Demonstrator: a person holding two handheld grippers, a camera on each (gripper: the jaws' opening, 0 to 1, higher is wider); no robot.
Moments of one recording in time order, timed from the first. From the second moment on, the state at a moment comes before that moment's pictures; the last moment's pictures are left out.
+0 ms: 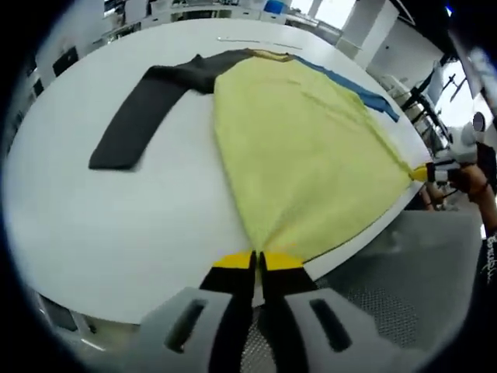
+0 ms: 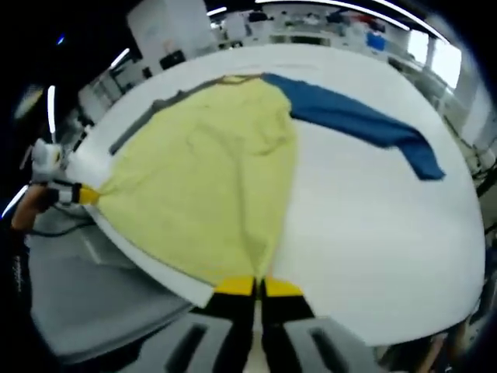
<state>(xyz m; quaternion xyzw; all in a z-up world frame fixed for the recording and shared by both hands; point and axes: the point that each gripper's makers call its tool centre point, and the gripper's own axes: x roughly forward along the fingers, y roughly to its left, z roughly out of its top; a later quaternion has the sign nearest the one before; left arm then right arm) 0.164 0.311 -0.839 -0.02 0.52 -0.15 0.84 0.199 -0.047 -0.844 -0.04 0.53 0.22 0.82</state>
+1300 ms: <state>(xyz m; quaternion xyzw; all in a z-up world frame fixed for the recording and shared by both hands) 0.205 0.307 -0.803 0.03 0.39 -0.17 0.90 0.292 -0.104 -0.805 -0.03 0.39 0.17 0.90</state>
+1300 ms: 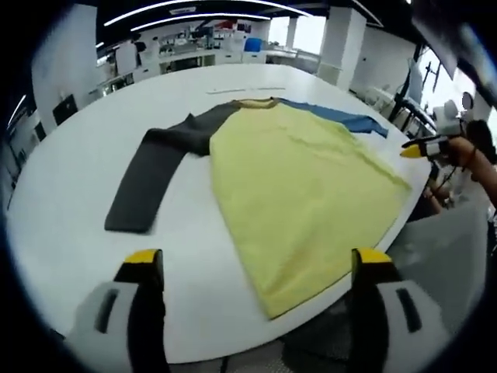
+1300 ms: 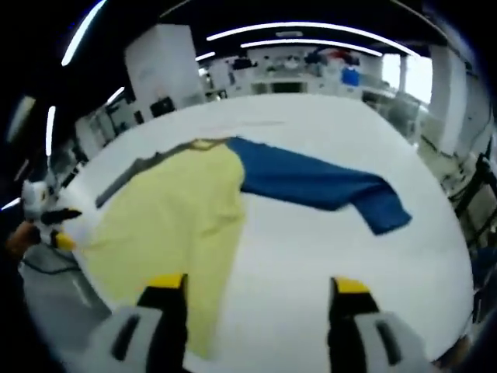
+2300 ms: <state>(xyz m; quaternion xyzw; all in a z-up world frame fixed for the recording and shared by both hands) 0.225 0.292 -0.783 0.08 0.32 -0.23 0.92 0.377 -0.228 -0.833 0.08 0.39 -0.04 0.92</state>
